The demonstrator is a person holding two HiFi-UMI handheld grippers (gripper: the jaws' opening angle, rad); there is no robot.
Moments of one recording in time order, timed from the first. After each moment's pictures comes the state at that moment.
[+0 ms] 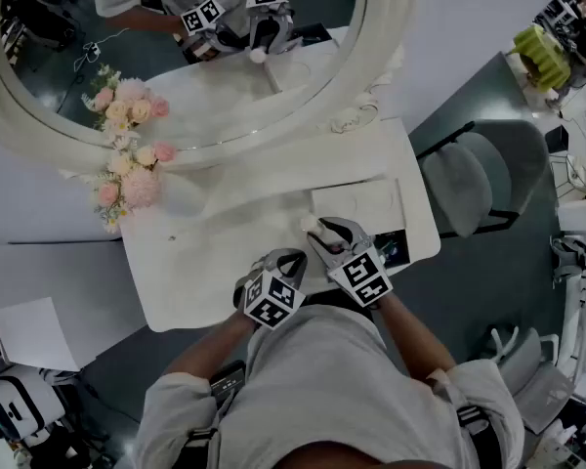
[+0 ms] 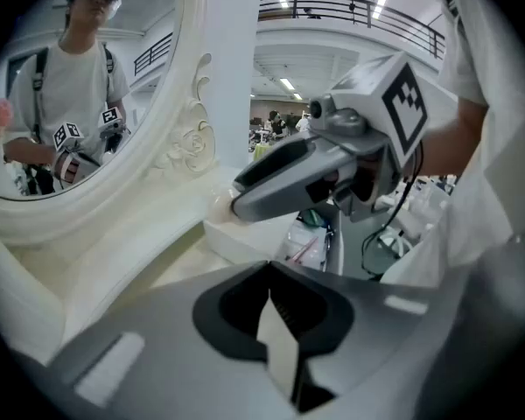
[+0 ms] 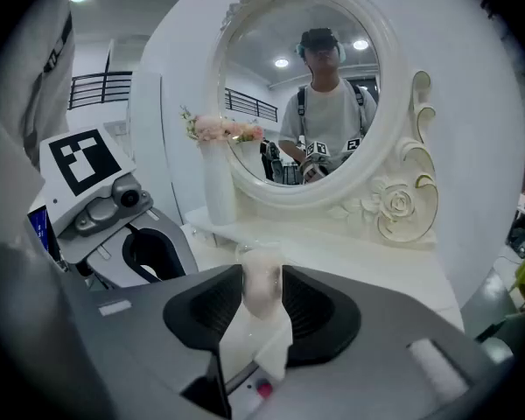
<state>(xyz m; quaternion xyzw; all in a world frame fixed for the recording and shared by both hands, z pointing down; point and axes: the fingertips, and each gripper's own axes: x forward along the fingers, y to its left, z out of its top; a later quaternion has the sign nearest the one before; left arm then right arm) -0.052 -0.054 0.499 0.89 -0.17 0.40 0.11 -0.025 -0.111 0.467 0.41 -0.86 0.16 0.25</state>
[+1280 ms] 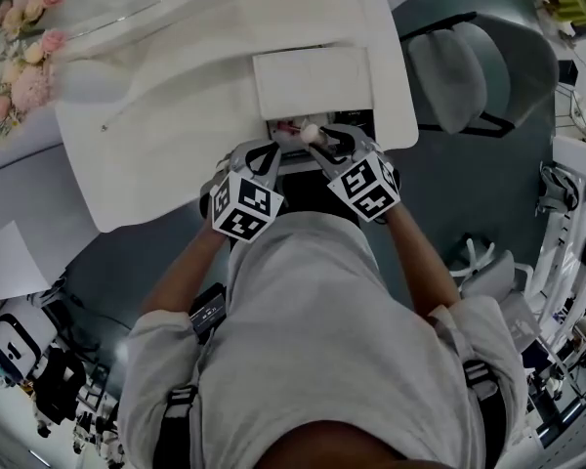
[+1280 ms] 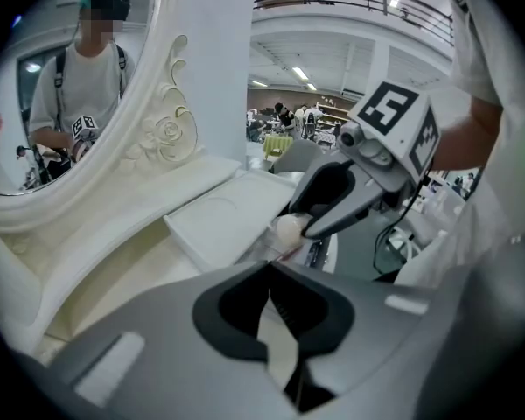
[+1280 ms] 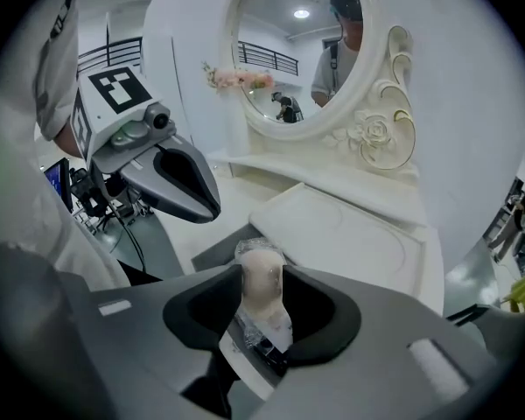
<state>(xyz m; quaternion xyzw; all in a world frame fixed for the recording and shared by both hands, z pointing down) 0.024 -0.006 0.525 0.87 -0.21 0.43 0.12 0.090 -0.004 0.546 0.33 -0.85 0.19 0.38</state>
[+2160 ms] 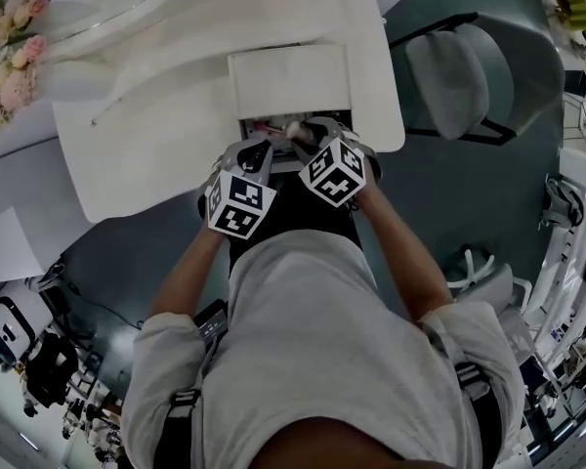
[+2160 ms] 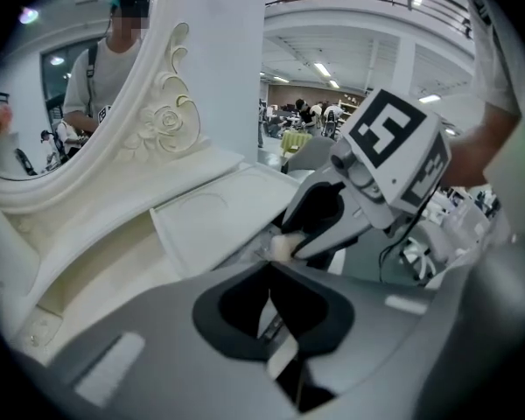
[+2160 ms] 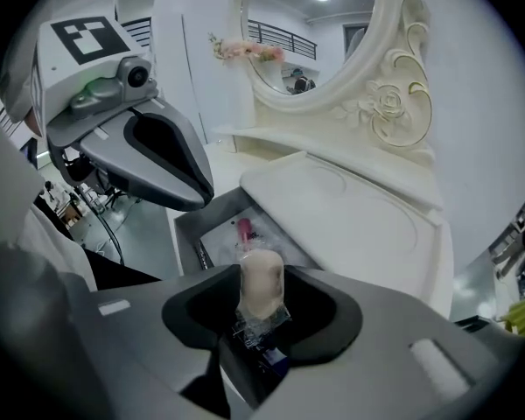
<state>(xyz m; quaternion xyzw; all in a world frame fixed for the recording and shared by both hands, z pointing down) 0.068 0.002 0.544 0.84 -0.27 0.44 0.15 0.117 -0.004 0.594 0.28 -0.84 0.17 0.44</state>
